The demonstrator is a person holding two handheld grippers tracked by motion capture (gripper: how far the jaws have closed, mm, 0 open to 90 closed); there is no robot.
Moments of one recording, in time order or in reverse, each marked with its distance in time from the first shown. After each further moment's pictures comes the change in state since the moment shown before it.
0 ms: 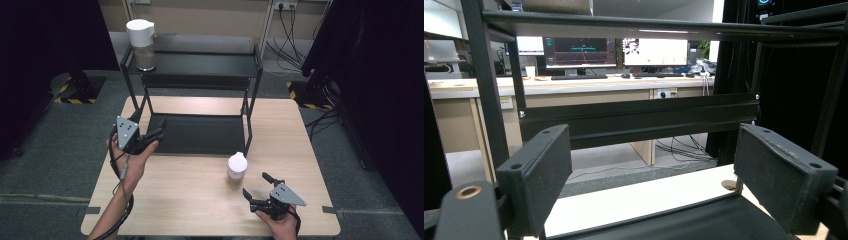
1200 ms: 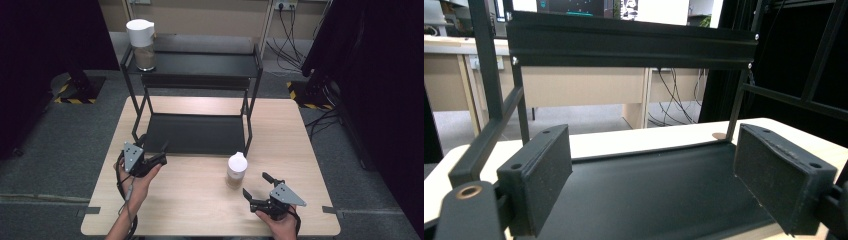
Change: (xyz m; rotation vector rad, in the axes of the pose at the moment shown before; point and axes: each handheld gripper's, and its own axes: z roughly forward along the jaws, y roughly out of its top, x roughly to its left) left arm -0.003 -0.066 -0.023 0.092 -0.009 -0.063; right arm 0.000 0.000 0.000 -0.002 0.000 0.000
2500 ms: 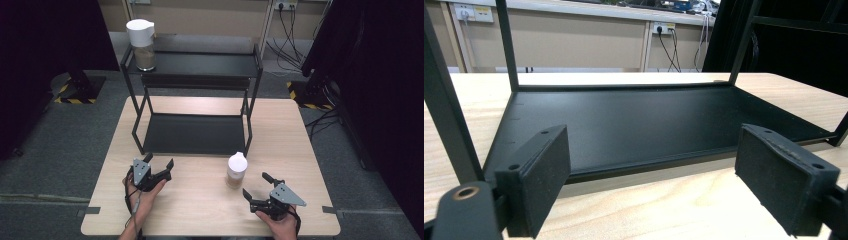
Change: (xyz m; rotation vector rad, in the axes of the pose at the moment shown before) left arm -0.002 -0.052 -0.003 0.110 -0.006 -0.026; right arm -0.001 0.000 0.000 0.000 0.005 -0.002
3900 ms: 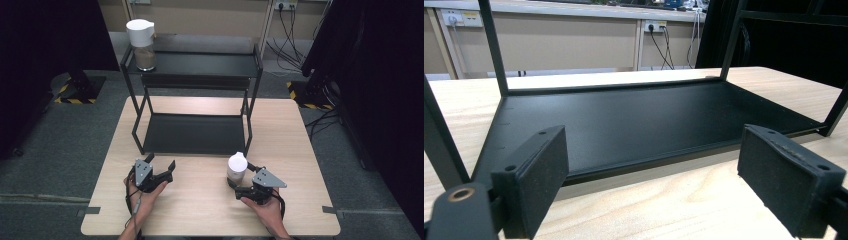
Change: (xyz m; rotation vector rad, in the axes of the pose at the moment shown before) left arm 0.001 0.001 0.001 0.009 -0.030 0.033; right arm -0.010 0.022 0.060 0.027 0.104 -0.031
